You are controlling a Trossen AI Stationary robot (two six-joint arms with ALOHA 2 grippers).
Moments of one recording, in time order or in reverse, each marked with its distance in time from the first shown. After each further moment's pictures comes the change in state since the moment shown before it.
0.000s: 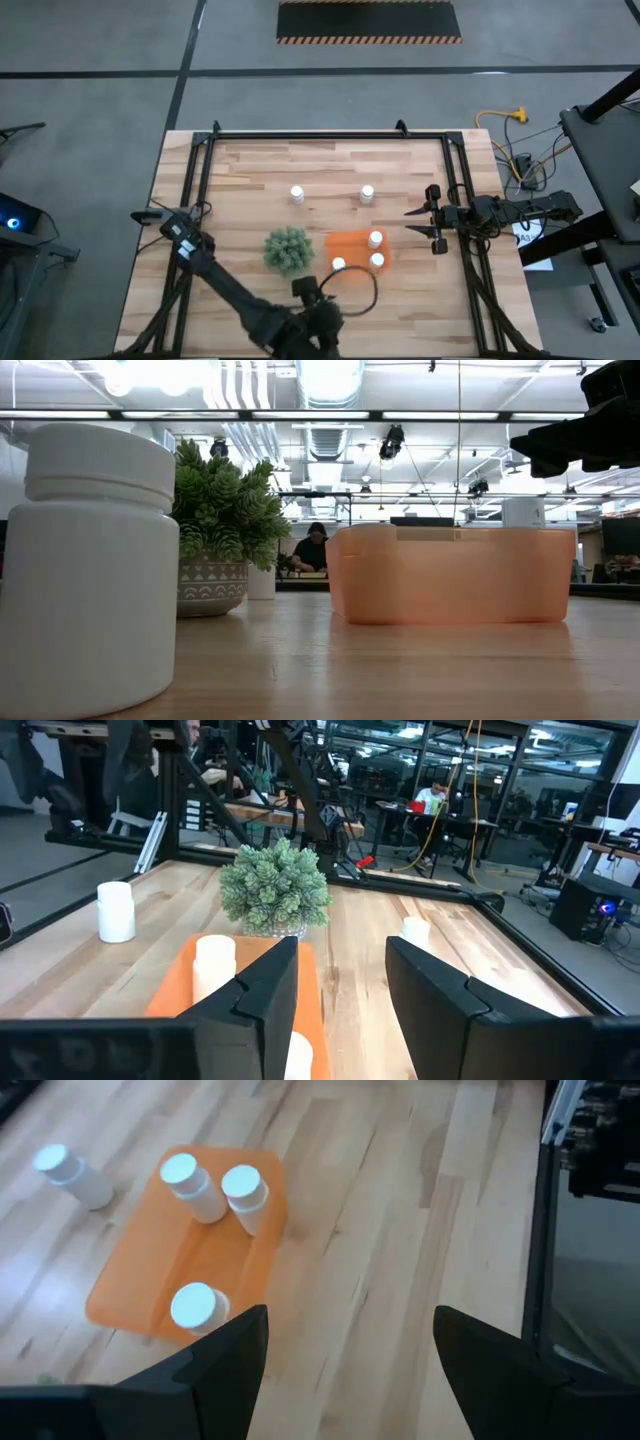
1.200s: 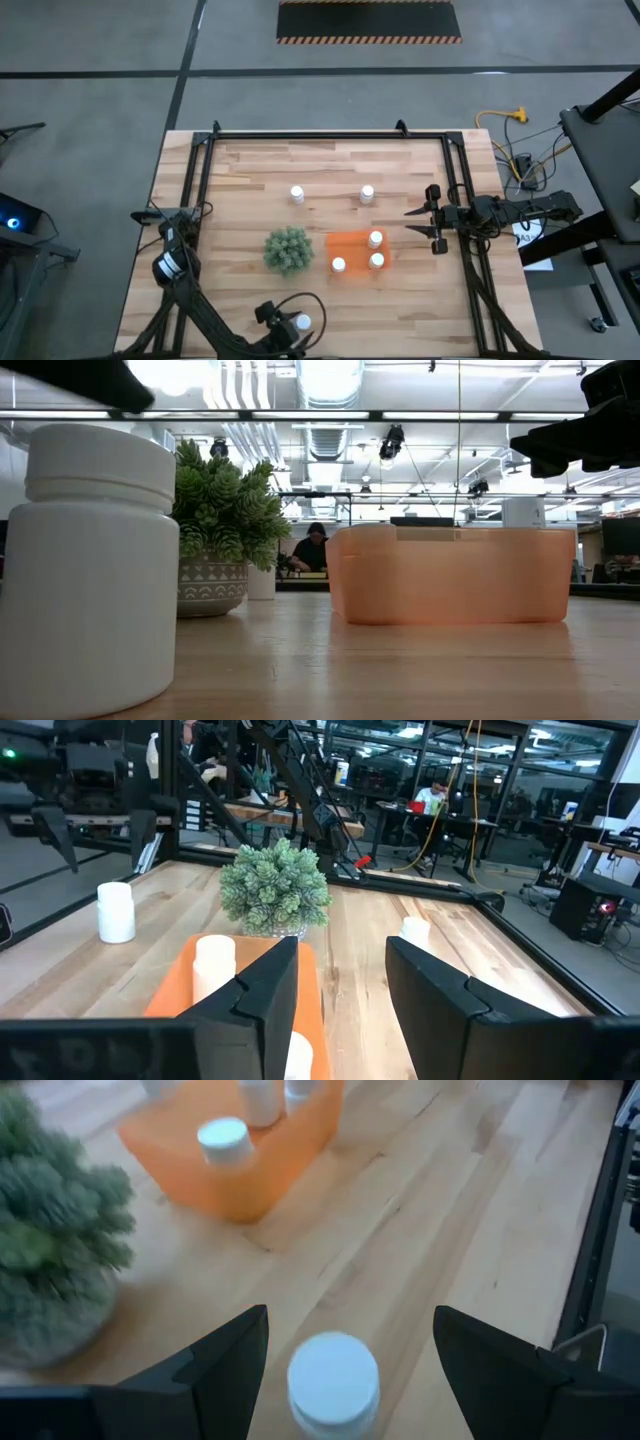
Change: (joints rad) left arm -0.226 -0.012 -0.460 0.116 -0.279 -0.629; right arm 0.000 0.000 0.000 0.000 0.000 0.002
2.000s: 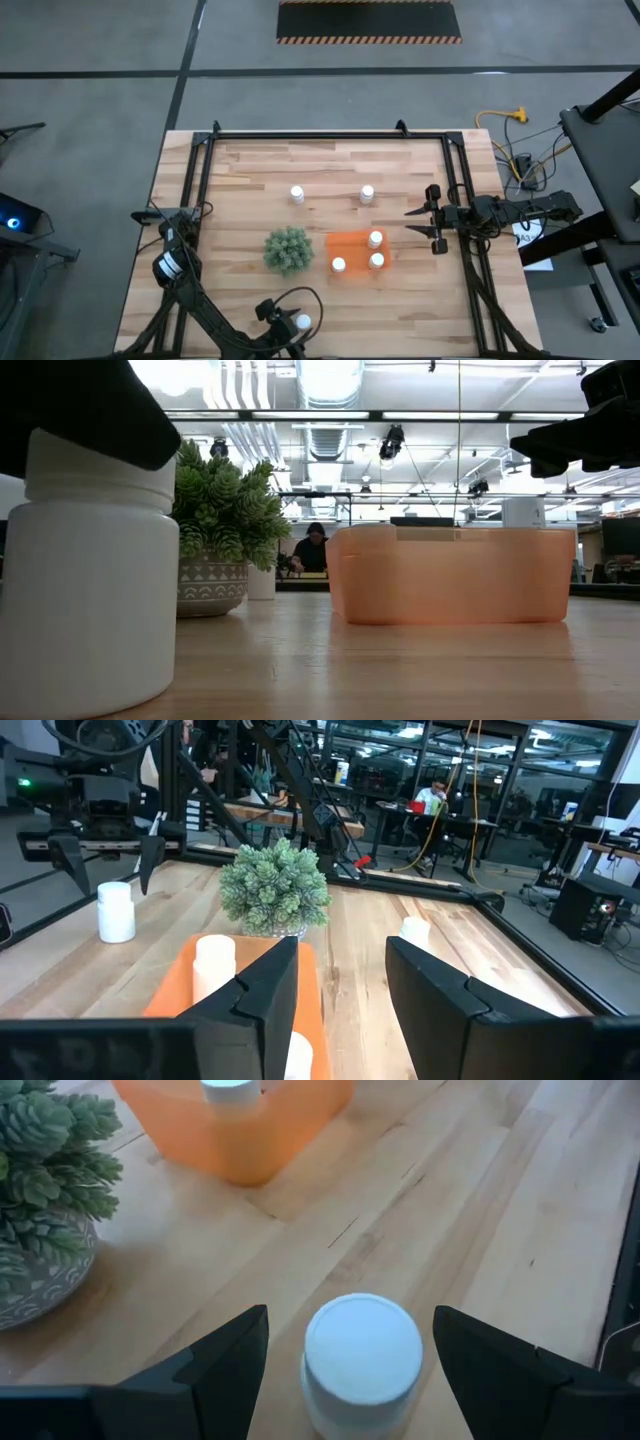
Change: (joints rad) left arm 0.003 -0.001 -0.135 0.133 0.010 -0.040; right arm 0.000 0.000 0.000 0.000 0.000 -0.001
